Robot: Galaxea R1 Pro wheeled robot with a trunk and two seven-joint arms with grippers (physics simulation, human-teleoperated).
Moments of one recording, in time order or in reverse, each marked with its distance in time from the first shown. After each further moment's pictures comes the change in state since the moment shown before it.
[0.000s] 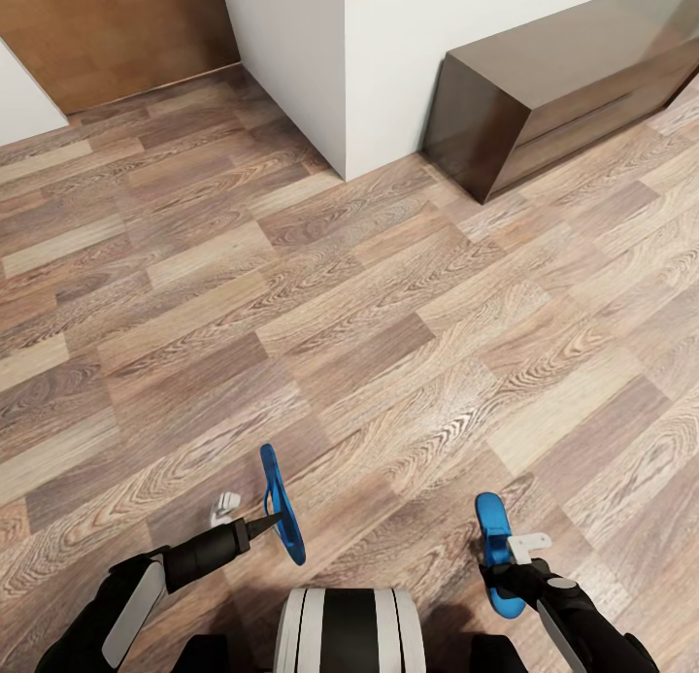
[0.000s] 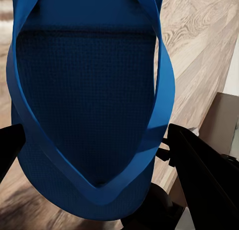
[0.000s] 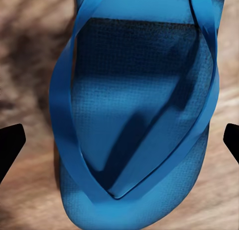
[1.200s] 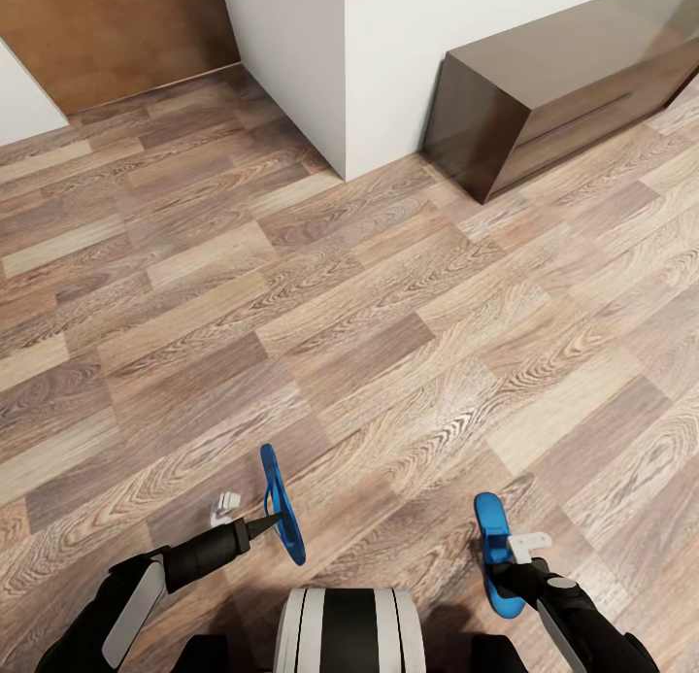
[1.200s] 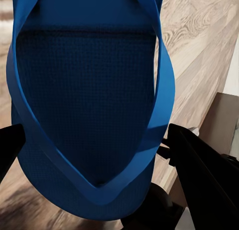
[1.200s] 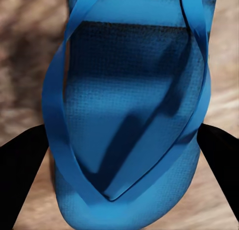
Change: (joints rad) left arm 0.001 0.000 0.000 0.000 0.000 -0.001 0.000; right arm 0.000 0.000 -0.002 -0.002 0.003 -0.003 -0.001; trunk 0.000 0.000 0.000
